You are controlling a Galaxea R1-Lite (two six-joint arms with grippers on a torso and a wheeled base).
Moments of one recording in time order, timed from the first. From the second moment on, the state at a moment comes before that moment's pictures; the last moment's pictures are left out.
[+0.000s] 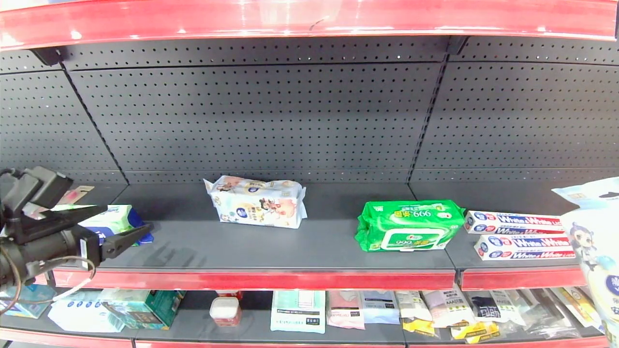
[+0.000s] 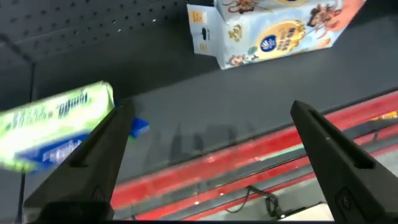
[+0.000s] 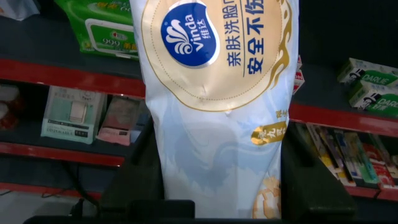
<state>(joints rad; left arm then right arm) 0.26 1.45 -0.44 -0.62 -0.55 0.33 0.02 0.27 -0.34 0.24 -0.03 -0.19</state>
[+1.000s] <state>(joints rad) 0.14 2.09 -1.10 -0.50 -0.86 0.51 0.02 0.28 -0.27 0.24 -0.07 -0.21</state>
